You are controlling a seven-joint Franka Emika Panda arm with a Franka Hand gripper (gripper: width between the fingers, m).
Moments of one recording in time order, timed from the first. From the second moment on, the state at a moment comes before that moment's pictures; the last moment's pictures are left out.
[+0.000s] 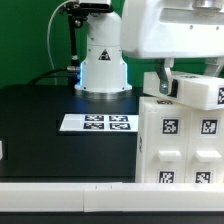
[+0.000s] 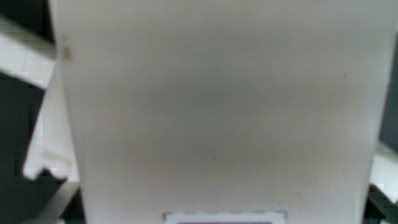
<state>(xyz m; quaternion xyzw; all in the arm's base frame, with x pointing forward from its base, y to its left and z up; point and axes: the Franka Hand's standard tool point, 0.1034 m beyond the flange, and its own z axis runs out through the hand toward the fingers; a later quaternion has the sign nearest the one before) 0.633 0.079 0.148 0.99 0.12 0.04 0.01</state>
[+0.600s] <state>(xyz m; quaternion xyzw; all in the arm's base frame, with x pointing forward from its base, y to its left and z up) 0.633 0.080 0.147 0.99 -0.15 0.05 0.00</state>
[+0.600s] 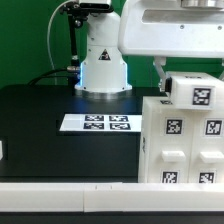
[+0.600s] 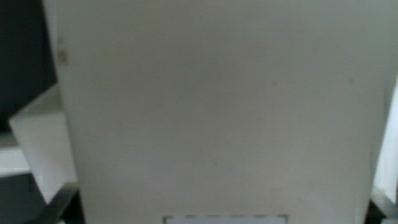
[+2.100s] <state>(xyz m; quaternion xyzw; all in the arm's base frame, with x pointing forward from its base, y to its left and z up) 0.631 0.079 0.145 0.66 -0.75 0.00 -0.08</state>
